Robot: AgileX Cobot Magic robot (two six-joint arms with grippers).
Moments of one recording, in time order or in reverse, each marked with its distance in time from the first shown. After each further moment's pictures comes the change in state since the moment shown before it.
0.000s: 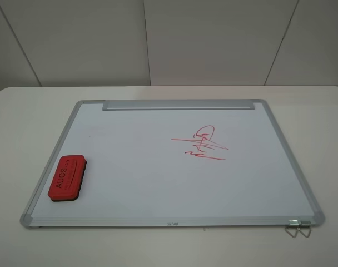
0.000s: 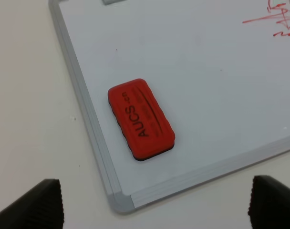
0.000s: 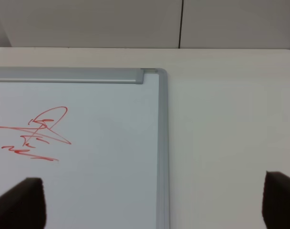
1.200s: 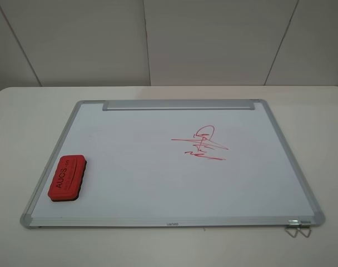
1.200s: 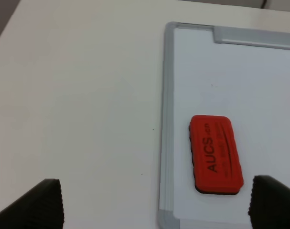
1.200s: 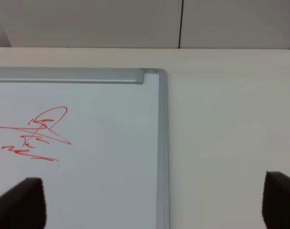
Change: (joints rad) left arm 0.487 -0.051 0.000 -0.059 0.000 0.000; right arm 0.000 0.000 0.000 0.000 0.000 0.000
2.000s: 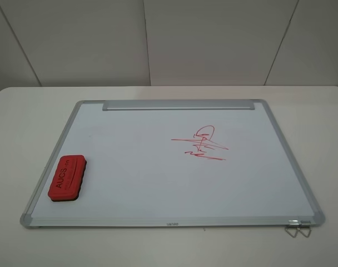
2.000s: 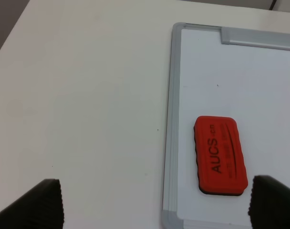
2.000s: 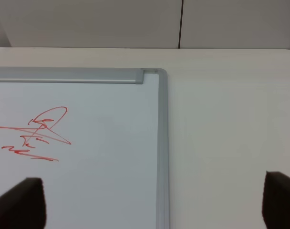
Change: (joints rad) left arm 0.001 0.000 0.000 0.003 0.000 0.004; right arm 0.000 0.000 0.000 0.000 0.000 0.000
